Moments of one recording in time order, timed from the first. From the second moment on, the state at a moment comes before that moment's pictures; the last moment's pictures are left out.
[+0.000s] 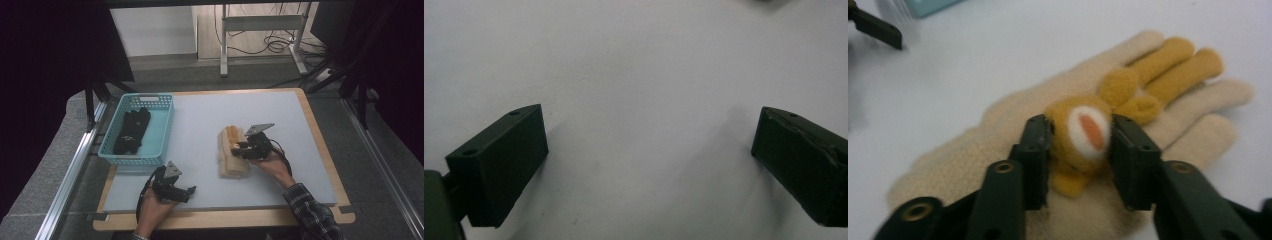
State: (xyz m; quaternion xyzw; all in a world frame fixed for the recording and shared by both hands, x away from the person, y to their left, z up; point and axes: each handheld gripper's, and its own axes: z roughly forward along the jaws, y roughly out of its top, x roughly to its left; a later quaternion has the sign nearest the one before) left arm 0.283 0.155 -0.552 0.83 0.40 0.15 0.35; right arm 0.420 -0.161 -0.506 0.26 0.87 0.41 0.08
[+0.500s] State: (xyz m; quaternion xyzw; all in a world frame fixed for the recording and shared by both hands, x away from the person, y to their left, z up) left arm 0.283 0.155 -0.552 0.83 0.40 0.15 0.35; right arm 0.404 -0.132 -0.489 0.26 0.89 0.35 0.11
